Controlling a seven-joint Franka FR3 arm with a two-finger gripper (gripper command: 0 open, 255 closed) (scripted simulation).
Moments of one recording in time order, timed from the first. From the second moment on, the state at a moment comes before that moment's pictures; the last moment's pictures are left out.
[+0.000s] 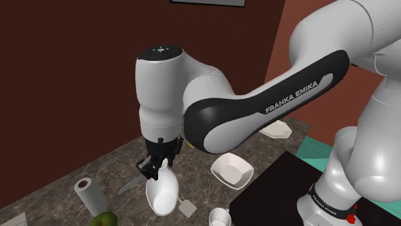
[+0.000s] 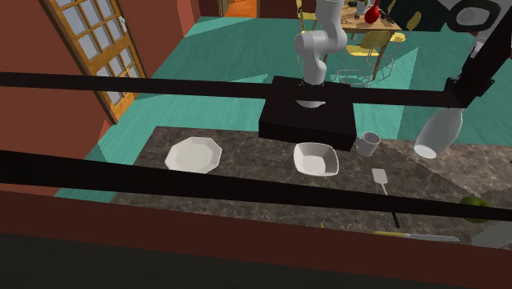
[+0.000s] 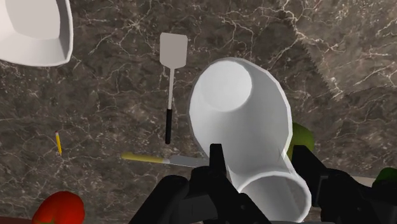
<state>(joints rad) 0.46 0.07 0.51 -1.95 -0.16 2.11 0.81</state>
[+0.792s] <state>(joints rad) 0.47 0.13 0.51 -2.04 -0.22 2.26 0.86</state>
